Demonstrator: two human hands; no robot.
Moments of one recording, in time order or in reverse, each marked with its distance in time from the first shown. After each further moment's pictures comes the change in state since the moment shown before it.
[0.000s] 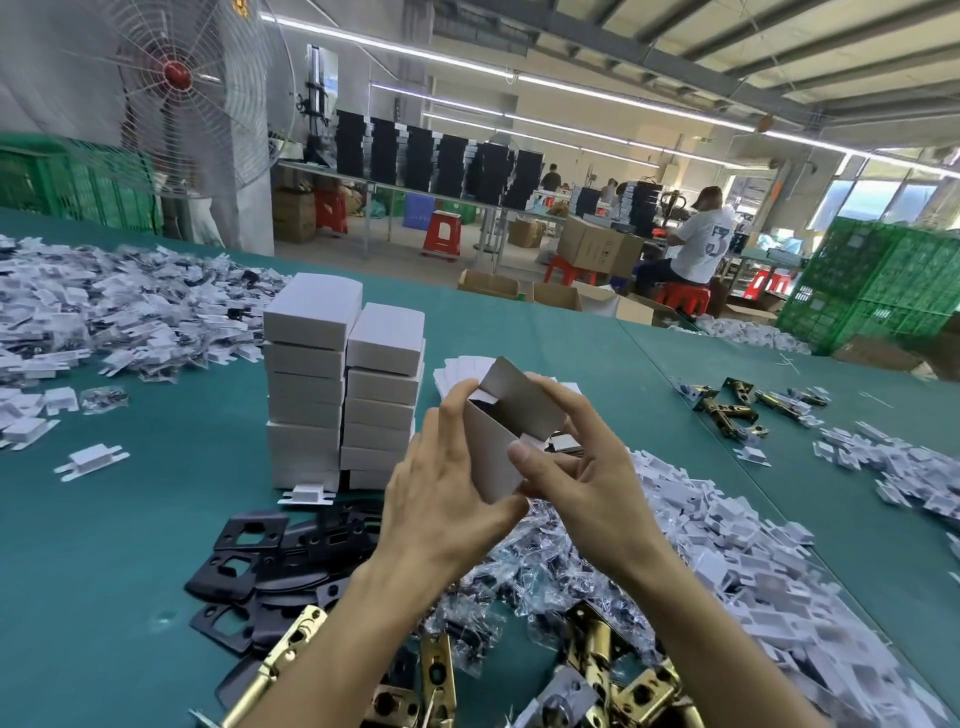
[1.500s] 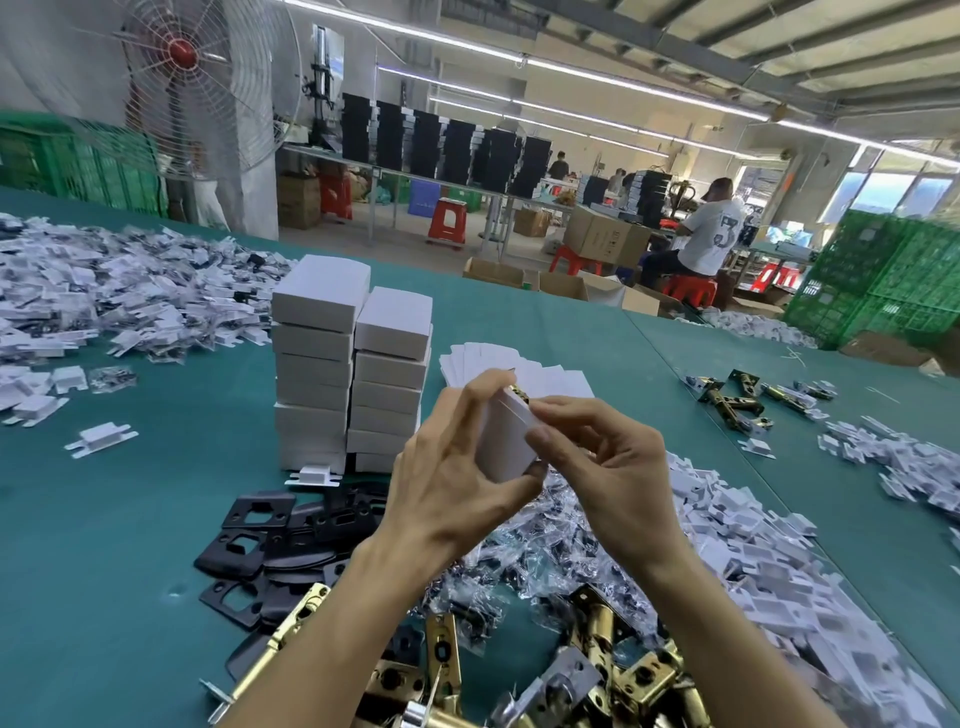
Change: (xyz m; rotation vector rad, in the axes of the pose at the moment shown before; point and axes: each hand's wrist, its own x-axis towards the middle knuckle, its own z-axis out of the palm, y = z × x) left_hand 0.001 0.003 -0.009 -0.110 0.004 0.121; right_hand -0.006 -0.005 -0.003 0.011 0.106 -0.090
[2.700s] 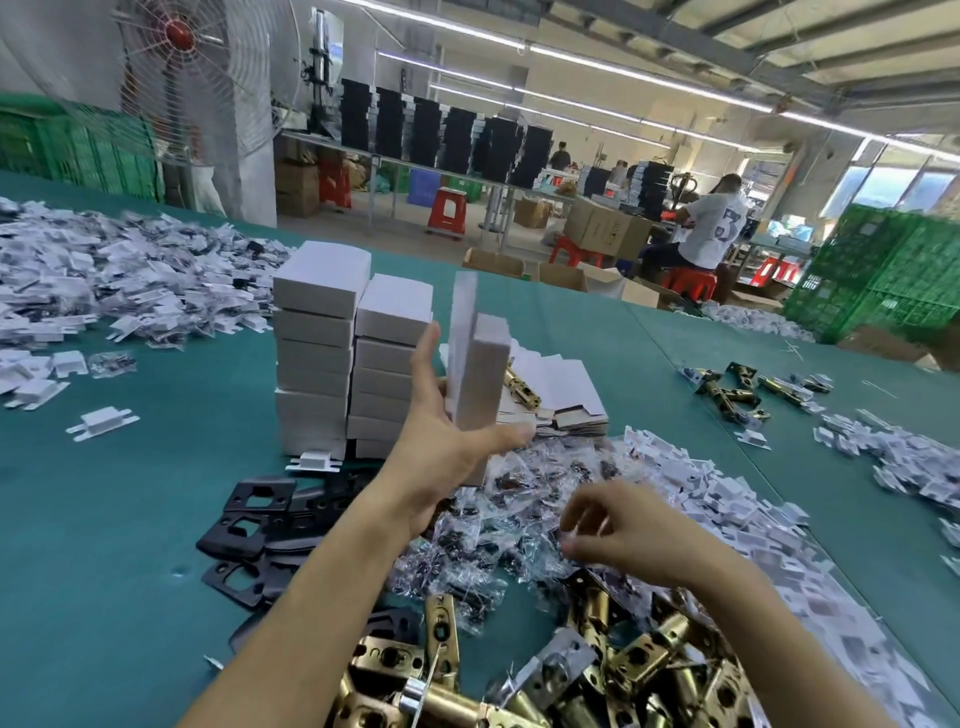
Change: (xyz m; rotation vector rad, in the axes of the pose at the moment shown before) left_hand 0.015 0.000 -0.012 -0.816 -0.165 -0.488; right_hand -0.015 0.030 -0.051 -0.834 -0.660 0.485
